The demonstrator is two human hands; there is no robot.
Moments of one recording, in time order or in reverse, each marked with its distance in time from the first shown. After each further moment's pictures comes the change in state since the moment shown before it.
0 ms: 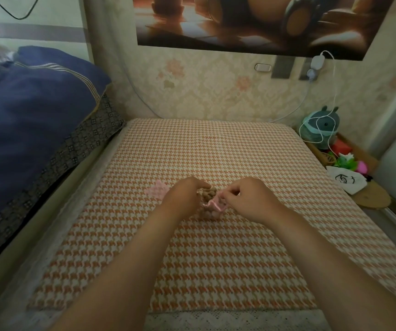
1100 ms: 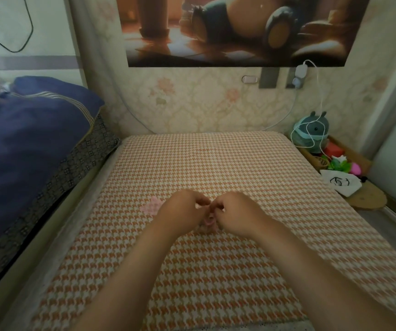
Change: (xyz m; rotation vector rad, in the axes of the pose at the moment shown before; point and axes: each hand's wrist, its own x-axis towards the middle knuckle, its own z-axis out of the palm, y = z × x) left_hand -0.024 0.041 -0.027 -0.048 -0.019 -0.005; right_hand 0.002 -0.006 0.006 -0.099 -0.067 0.010
